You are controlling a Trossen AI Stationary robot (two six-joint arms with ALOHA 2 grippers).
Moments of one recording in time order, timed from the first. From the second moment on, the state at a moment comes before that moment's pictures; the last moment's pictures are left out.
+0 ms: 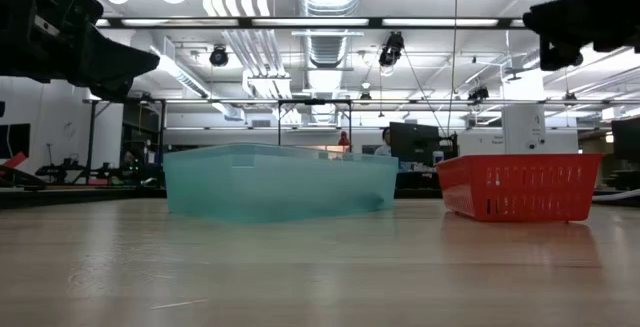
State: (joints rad) left arm -0.11 0.10 0.01 0.02 -0.21 -0.05; right arm 0.43 0.16 0.06 0.16 0.42 -0.01
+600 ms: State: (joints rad) left arm -0.11 0.09 0.01 0.02 -0.20 -0.01; right arm 0.42 0.00 0.04 0.03 0.59 -0.08
